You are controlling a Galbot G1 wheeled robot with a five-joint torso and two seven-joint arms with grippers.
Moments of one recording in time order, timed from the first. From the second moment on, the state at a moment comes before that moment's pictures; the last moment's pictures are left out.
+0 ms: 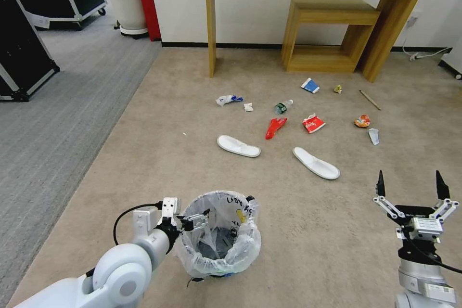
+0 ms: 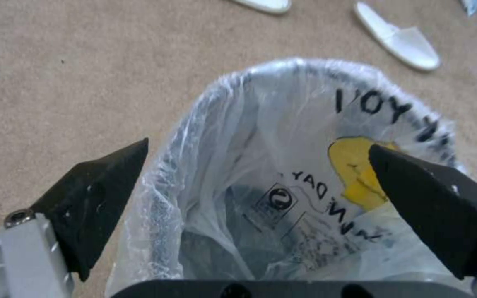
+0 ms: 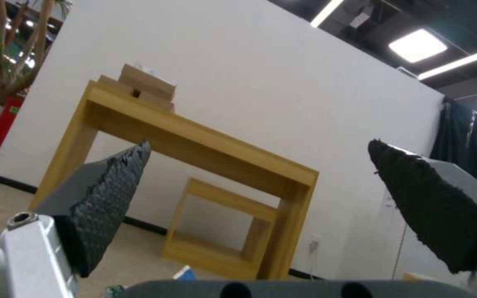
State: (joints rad) left arm 1.09 -0.60 0.14 -2.23 -1.26 0.27 -0.68; right arm -1.58 1.47 0.95 1.93 -0.03 0.73 -0.03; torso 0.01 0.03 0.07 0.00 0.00
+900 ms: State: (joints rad) left arm 0.77 -0.69 0.50 -2.01 -1.28 0.30 -0.76; right arm -1.59 1.45 1.00 1.92 0.01 0.76 -0.04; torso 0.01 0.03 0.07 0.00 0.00
